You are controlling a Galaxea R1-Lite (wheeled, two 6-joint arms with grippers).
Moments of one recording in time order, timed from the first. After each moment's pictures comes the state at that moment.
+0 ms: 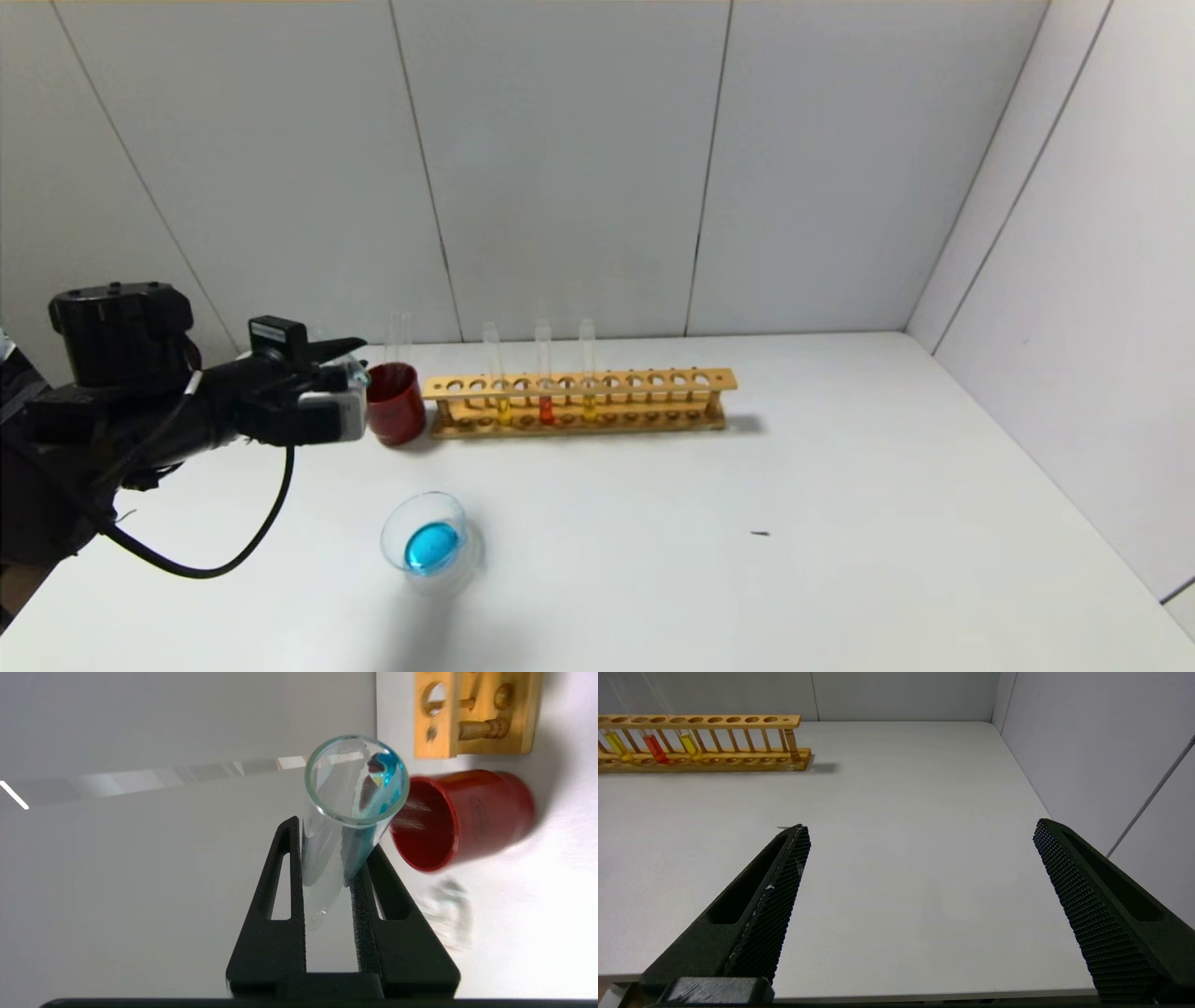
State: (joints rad) left arm -0.01 1.69 -0.65 -0.80 -0.35 1.52; right arm 0.00 0.00 0.00 0.00 0.00 0.00
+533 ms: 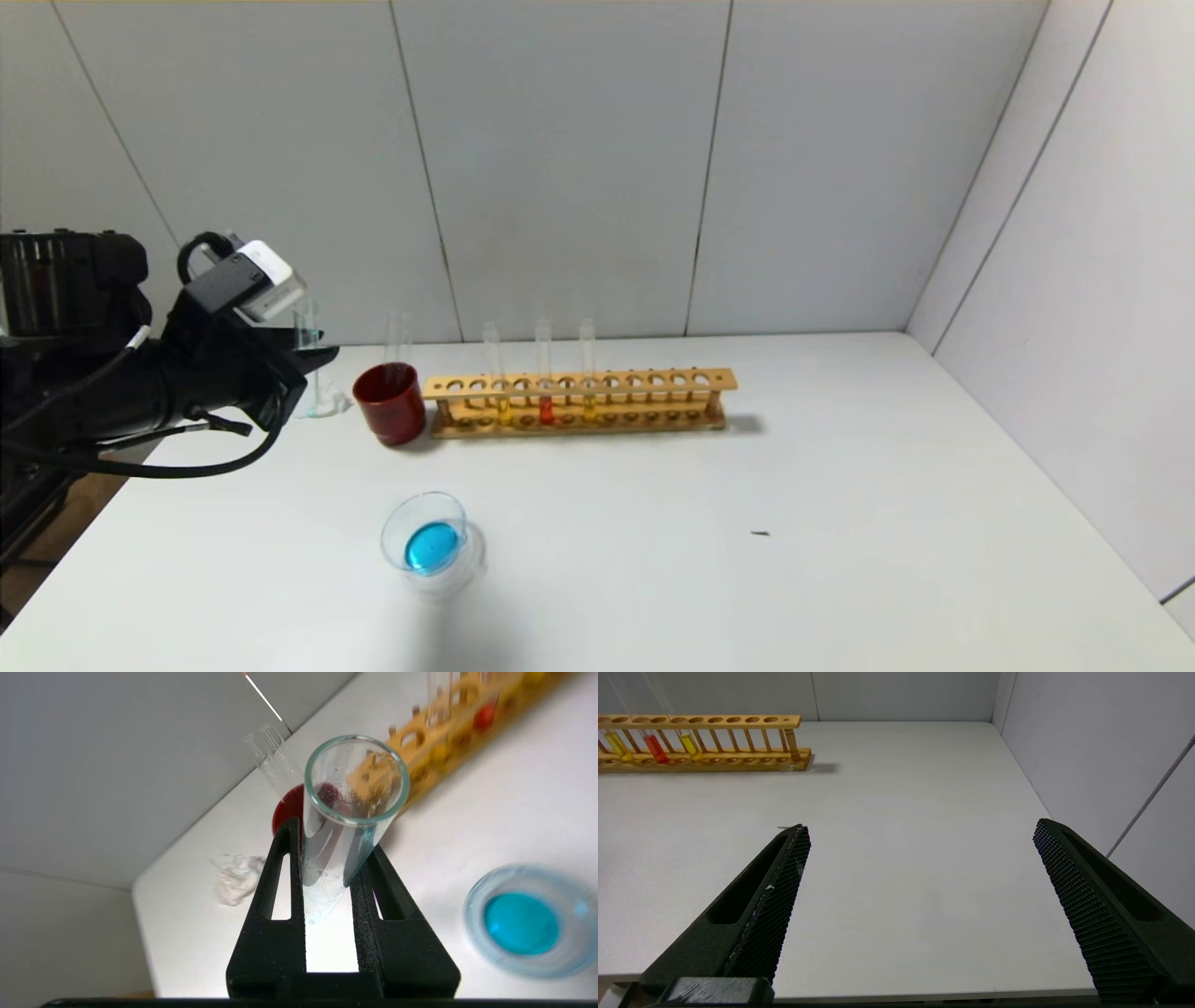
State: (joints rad) left arm -0.02 1.55 -0.77 -0.47 -0.27 0.54; right arm 0.00 0.00 0.00 0.00 0.00 0.00
